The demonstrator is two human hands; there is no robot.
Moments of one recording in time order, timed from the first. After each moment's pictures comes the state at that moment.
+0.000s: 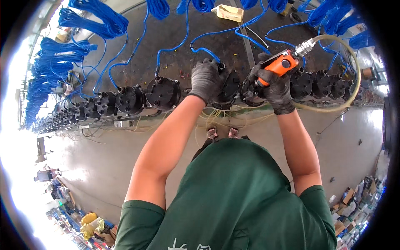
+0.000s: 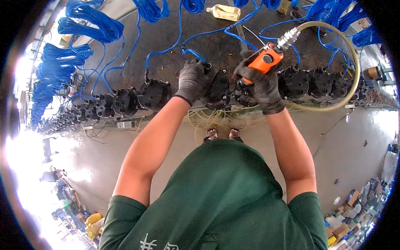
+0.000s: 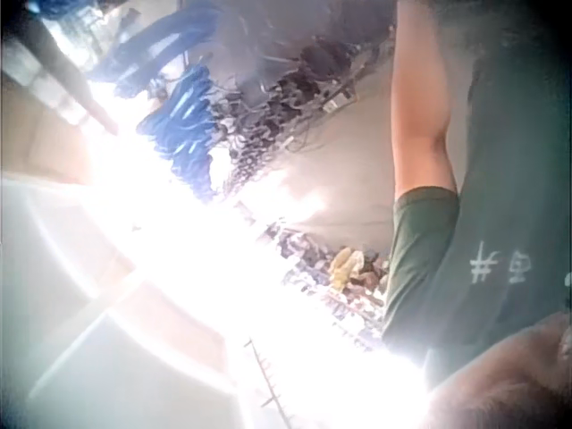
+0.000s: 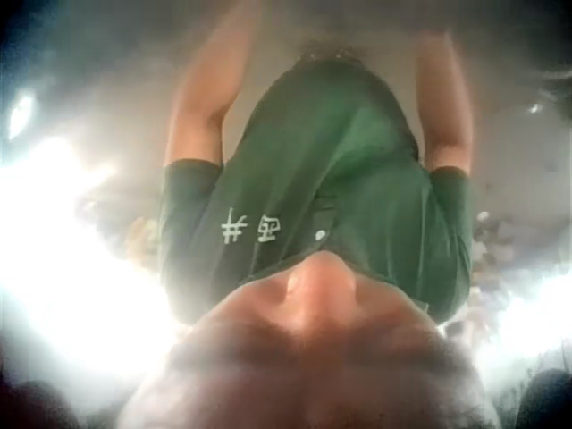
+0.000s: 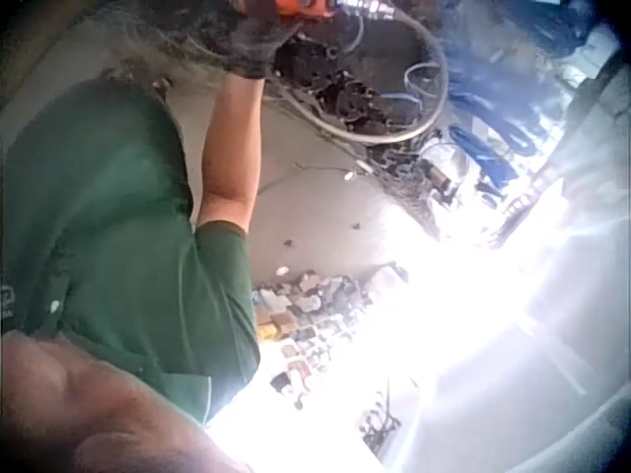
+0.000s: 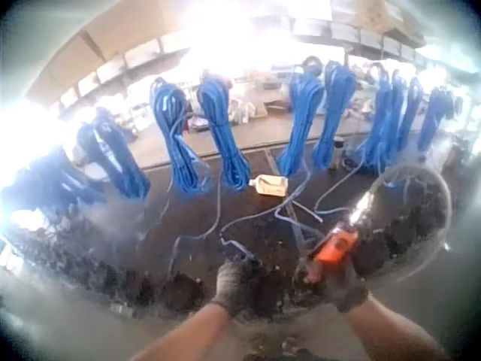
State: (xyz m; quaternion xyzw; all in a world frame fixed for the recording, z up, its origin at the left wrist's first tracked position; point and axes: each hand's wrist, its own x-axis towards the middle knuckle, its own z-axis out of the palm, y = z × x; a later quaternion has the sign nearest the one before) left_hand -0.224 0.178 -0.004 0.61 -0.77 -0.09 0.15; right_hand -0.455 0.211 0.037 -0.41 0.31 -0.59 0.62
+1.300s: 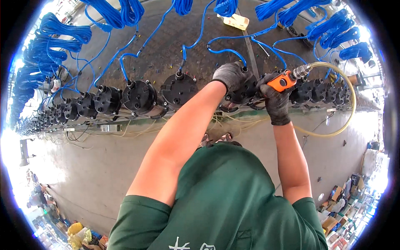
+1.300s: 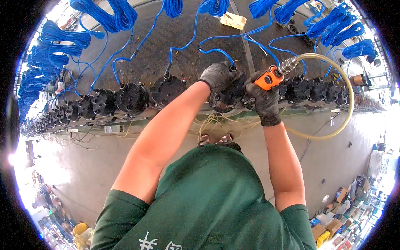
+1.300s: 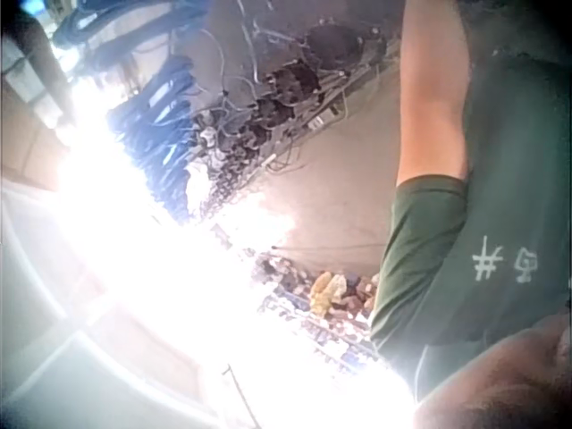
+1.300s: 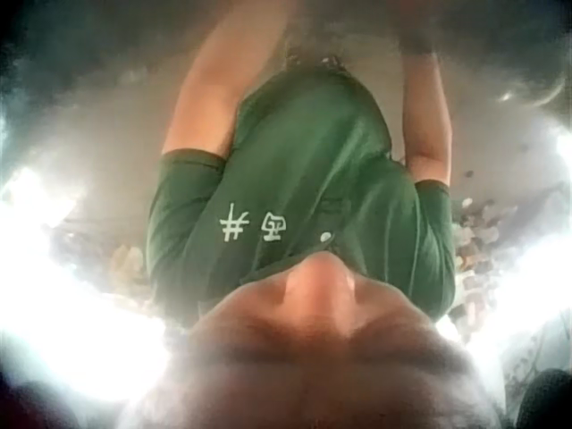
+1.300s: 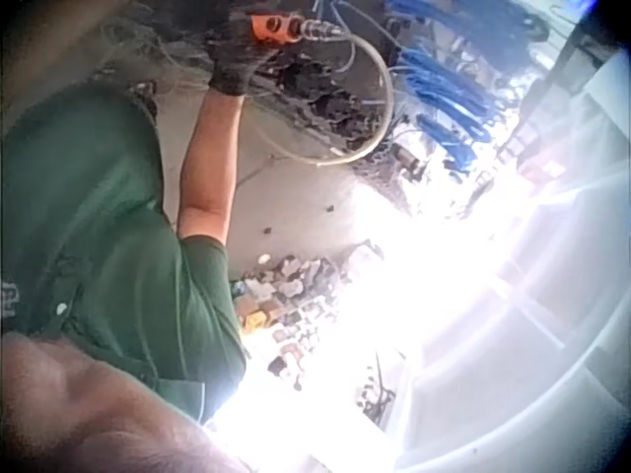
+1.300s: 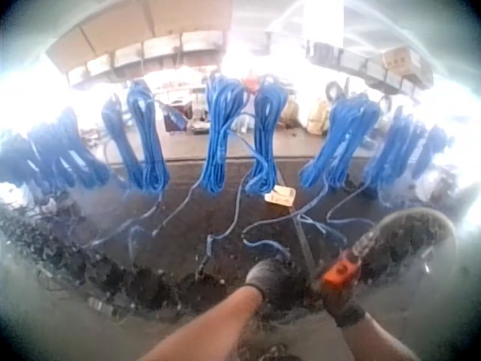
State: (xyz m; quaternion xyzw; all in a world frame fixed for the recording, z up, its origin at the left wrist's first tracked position) left_hand -0.208 0.153 0.005 0.55 -0.73 -0.38 0.12; right_hand -0.394 0.246 0.015 -0.49 0.41 -0.60 0.47
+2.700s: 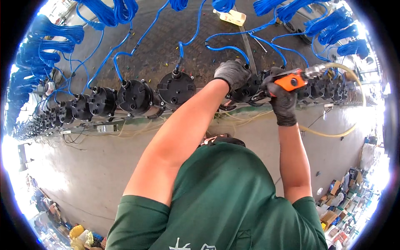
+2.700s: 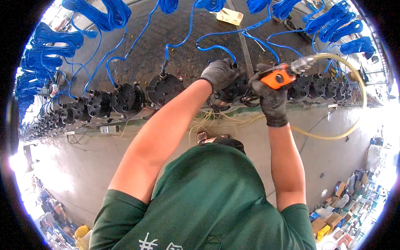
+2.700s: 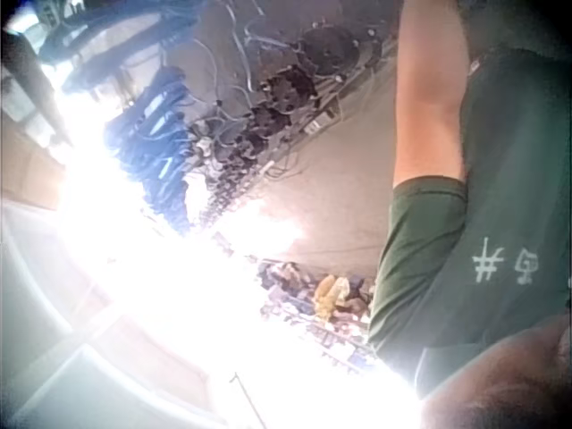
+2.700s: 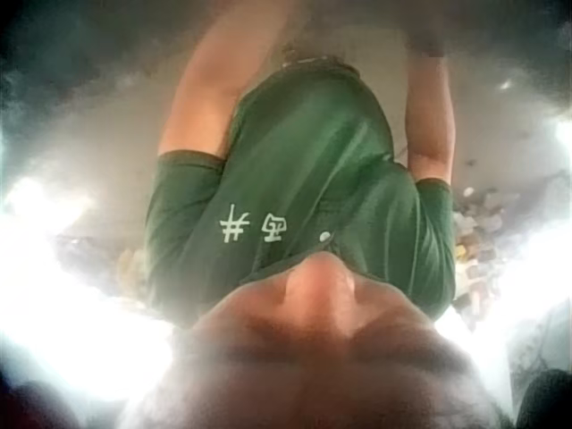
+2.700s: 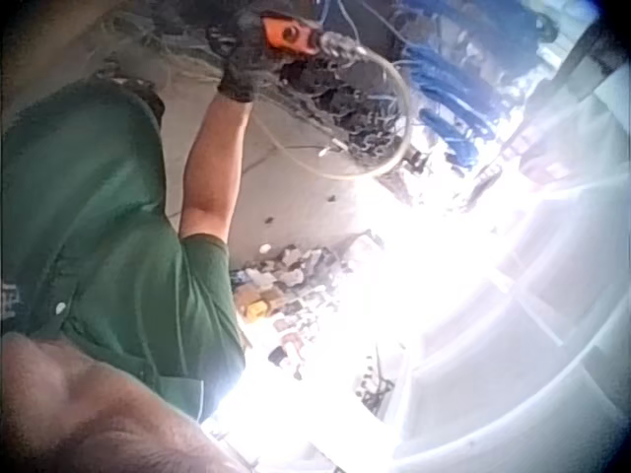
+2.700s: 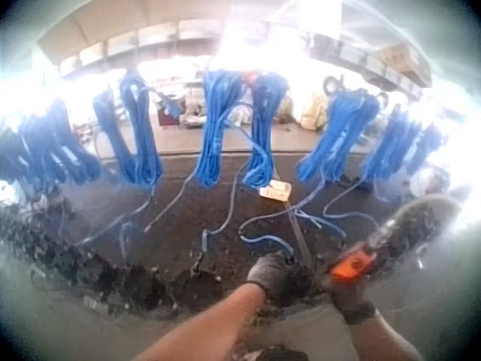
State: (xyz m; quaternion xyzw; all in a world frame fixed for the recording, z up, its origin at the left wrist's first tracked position) left_hand -0.220 0.149 -0.007 0.56 -0.74 -0.36 0.12; right_hand -0.400 0.251 0.033 -0.47 0.43 -0.60 0.48
